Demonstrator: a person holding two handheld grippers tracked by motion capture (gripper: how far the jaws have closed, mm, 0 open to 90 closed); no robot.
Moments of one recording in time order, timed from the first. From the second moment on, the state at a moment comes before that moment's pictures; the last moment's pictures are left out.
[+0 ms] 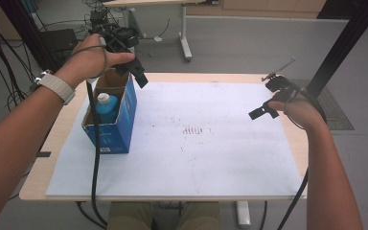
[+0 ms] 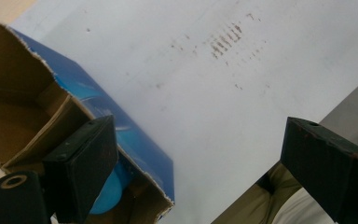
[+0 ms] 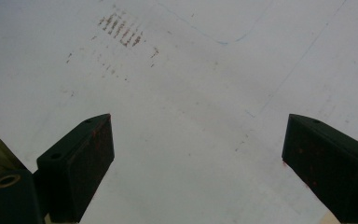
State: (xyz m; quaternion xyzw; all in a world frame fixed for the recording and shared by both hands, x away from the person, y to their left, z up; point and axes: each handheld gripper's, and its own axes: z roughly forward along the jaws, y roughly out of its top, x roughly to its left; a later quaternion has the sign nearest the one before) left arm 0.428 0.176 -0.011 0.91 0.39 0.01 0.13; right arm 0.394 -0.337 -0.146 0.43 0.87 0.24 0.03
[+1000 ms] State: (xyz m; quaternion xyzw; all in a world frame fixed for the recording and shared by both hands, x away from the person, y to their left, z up) left arm 0.426 0.124 -0.040 0.96 0.23 -0.01 0.12; right arm 0.386 -0.339 -0.149 0.44 0.86 0.24 0.03
